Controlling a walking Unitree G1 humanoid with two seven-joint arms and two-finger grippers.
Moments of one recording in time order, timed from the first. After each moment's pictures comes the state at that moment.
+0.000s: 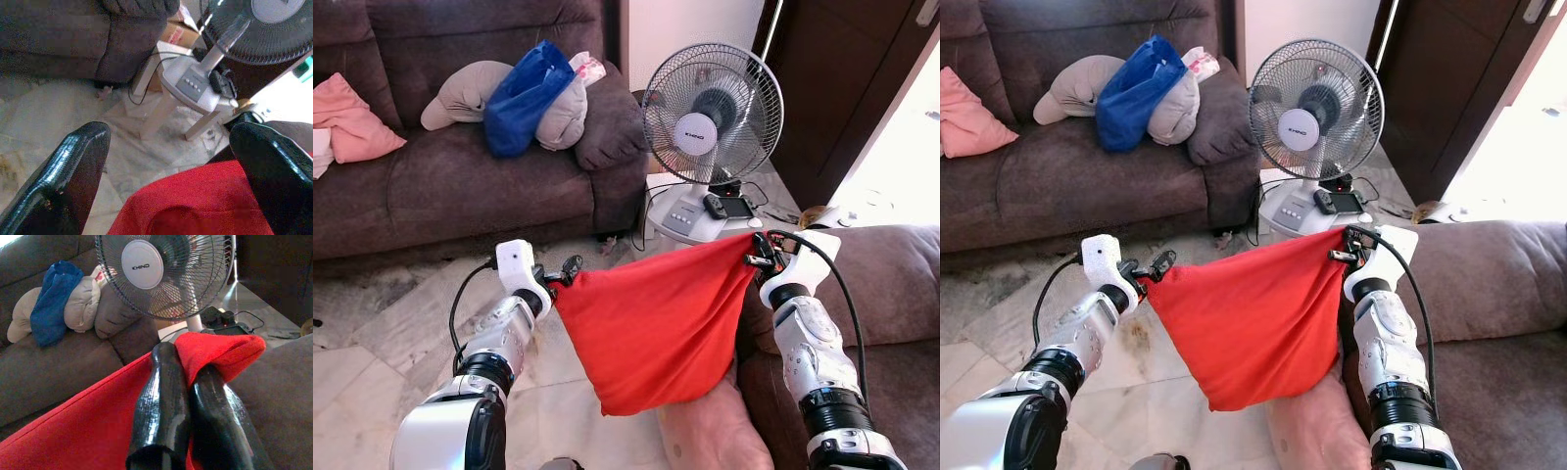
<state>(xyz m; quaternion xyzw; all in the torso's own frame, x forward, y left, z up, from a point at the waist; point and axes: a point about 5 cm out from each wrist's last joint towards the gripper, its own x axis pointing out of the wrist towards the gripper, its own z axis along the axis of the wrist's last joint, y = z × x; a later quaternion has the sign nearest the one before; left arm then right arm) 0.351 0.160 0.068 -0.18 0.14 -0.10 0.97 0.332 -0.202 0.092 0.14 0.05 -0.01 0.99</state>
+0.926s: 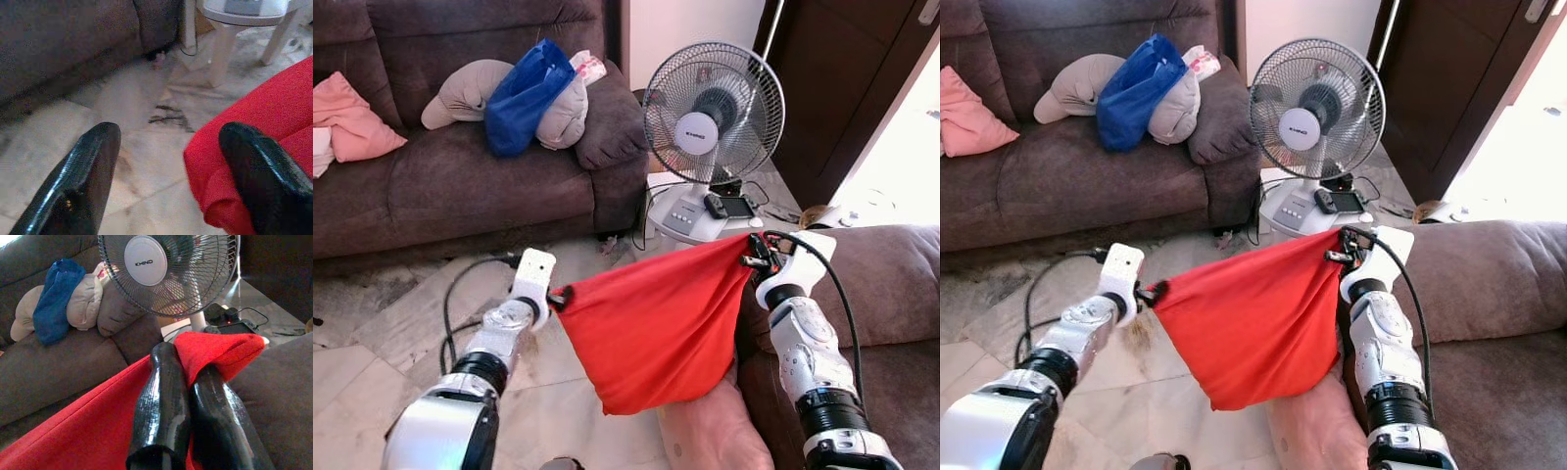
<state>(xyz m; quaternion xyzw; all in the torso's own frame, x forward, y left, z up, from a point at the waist) 0.350 0.162 0.060 0.12 0.20 -0.10 0.97 0.332 -0.198 0.091 0.15 0.05 -0.01 0.99</state>
